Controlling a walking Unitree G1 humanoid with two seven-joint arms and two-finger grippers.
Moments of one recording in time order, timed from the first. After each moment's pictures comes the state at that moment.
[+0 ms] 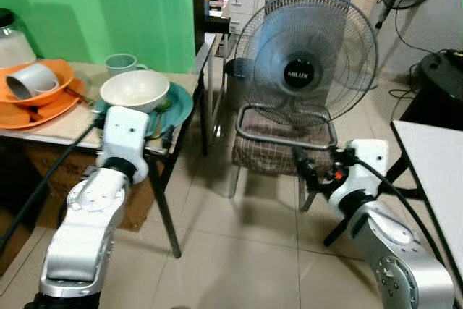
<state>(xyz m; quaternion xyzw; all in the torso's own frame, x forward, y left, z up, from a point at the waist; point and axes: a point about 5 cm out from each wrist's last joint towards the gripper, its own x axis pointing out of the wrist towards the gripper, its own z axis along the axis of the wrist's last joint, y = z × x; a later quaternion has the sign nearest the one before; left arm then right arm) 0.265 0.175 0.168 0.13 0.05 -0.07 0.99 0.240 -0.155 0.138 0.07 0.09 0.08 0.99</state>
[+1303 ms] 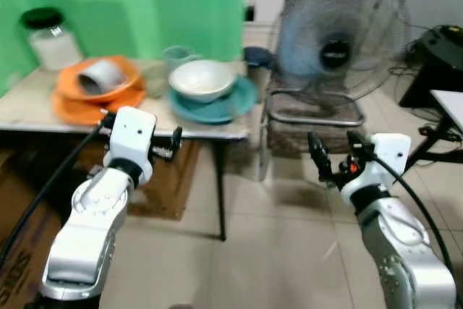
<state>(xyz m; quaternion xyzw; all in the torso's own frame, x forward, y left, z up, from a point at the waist) 0.263 0.174 0.170 0.14 0.05 -0.08 0.99 0.242 -0.160 0.147 0.07 0.02 0.08 0.99</state>
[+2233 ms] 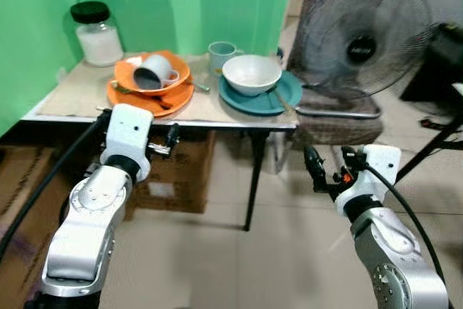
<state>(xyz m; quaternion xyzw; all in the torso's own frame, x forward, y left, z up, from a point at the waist) 0.266 0.175 0.173 0.13 0.04 -0.07 0.99 0.237 -0.162 0.133 0.08 0.06 0.05 0.99</state>
